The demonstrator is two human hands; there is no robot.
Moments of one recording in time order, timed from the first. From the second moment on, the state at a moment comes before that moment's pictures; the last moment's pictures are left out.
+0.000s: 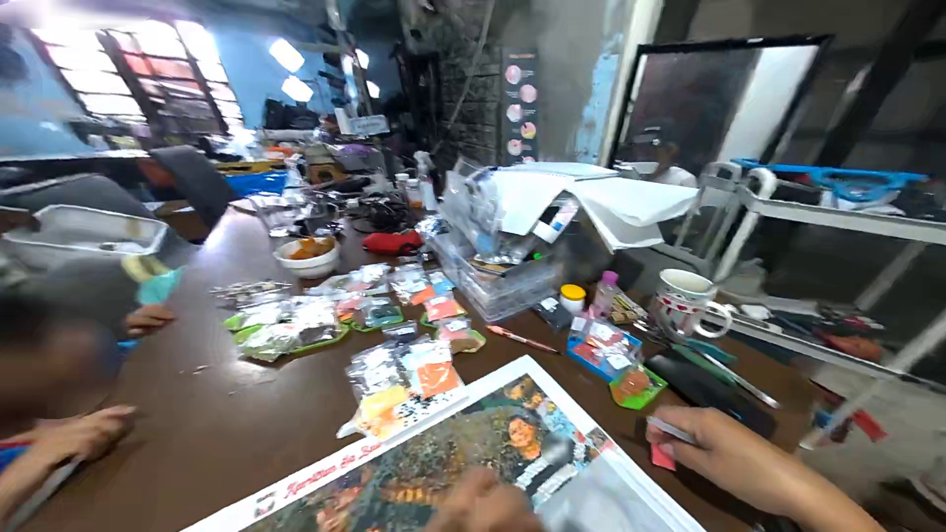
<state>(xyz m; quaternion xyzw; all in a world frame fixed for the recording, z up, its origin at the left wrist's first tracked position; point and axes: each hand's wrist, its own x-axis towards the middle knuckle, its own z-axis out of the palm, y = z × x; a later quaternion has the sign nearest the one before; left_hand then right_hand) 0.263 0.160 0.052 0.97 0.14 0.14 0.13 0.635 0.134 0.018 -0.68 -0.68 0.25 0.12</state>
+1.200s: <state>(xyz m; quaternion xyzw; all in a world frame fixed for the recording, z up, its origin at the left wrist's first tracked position) 0.462 0.205 -0.024 0.96 0.18 0.15 0.14 0.634 0.108 -0.029 -0.66 -0.48 0.16 0.56</state>
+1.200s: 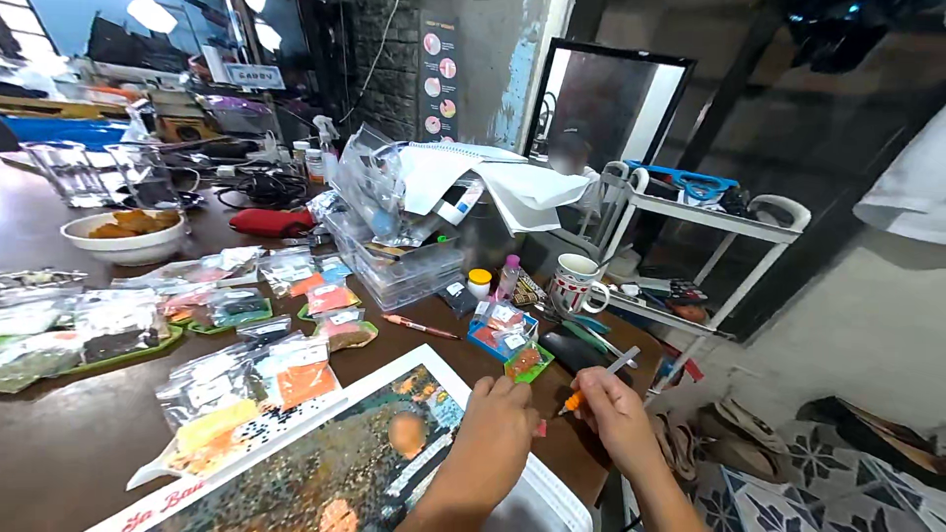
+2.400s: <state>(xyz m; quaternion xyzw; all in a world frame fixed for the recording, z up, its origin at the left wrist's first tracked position) 0.463 0.205 -0.023 0.92 0.25 0.17 0.24 0.629 0.116 -0.037 -0.60 -0.63 0.09 0.49</state>
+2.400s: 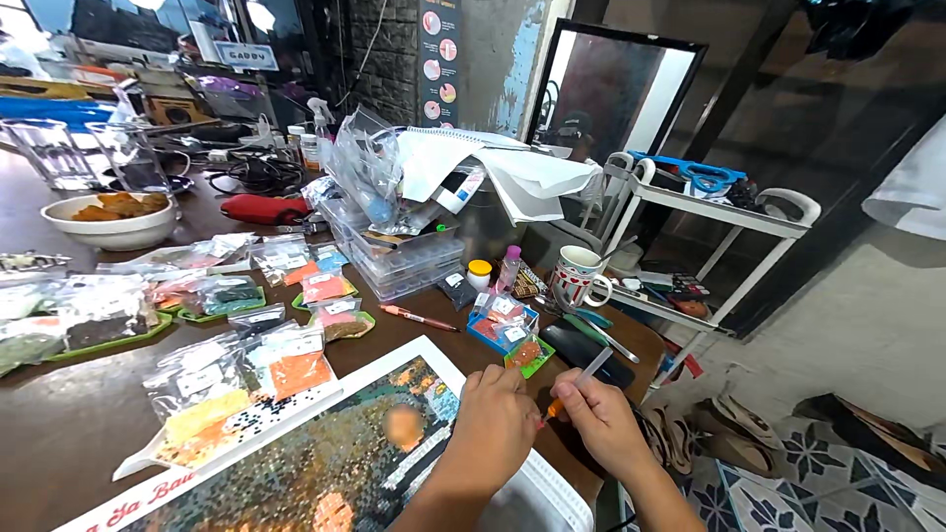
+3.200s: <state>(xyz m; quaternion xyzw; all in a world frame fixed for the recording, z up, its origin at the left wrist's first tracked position) 0.463 0.204 -0.018 0.93 0.26 0.13 0.24 0.628 0.121 -0.043 -0.60 -0.65 0.07 0.46</state>
